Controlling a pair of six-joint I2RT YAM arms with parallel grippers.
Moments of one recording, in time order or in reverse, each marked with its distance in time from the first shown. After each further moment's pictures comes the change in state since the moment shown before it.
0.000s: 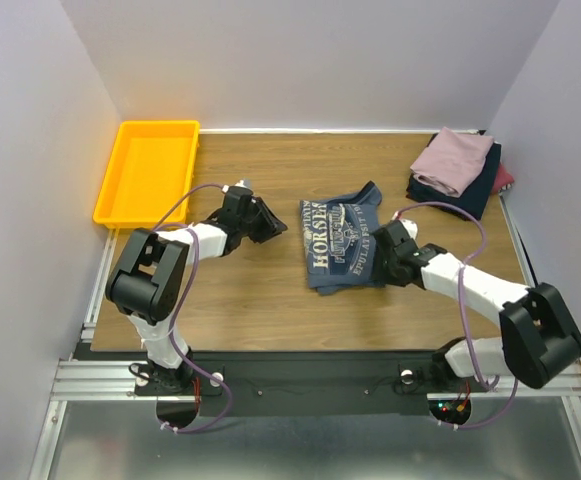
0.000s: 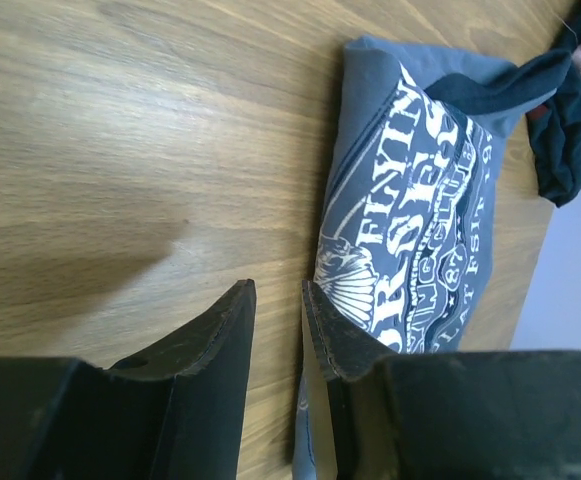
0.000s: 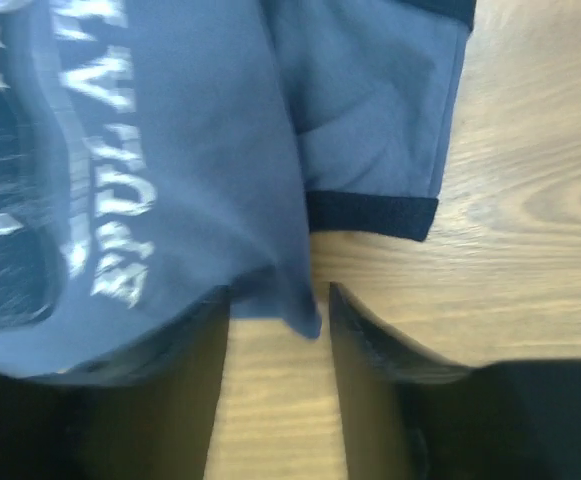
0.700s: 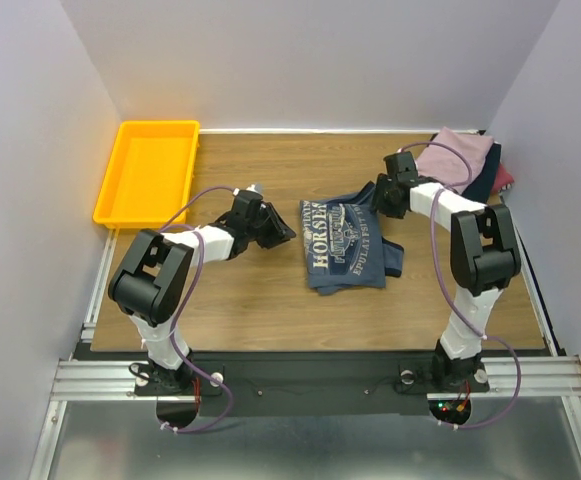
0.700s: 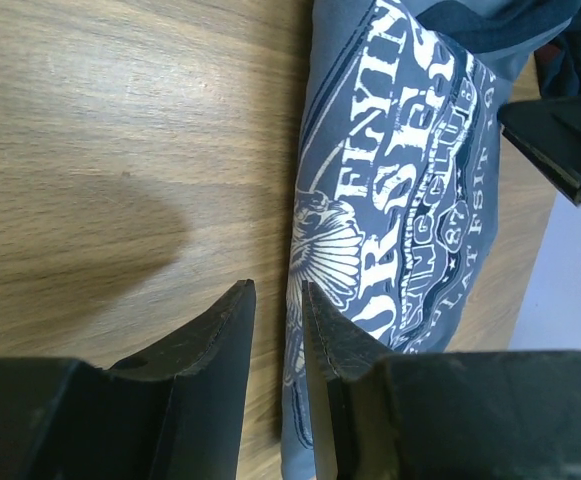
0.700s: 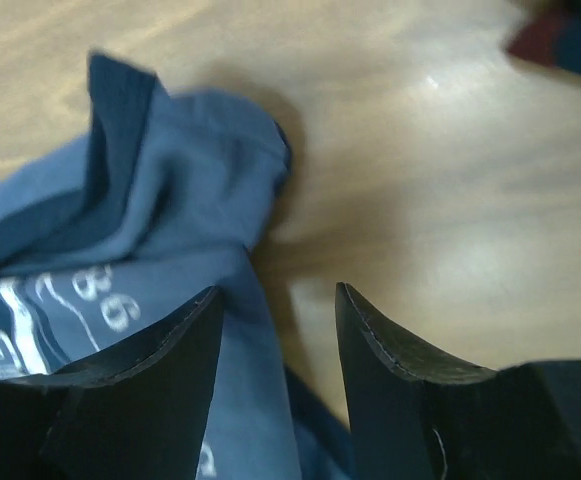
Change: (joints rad) left arm -0.068 0.000 0.000 -0.016 0.010 0.000; right arm -0.307 0.585 0.618 0.108 -0.147 -0.221
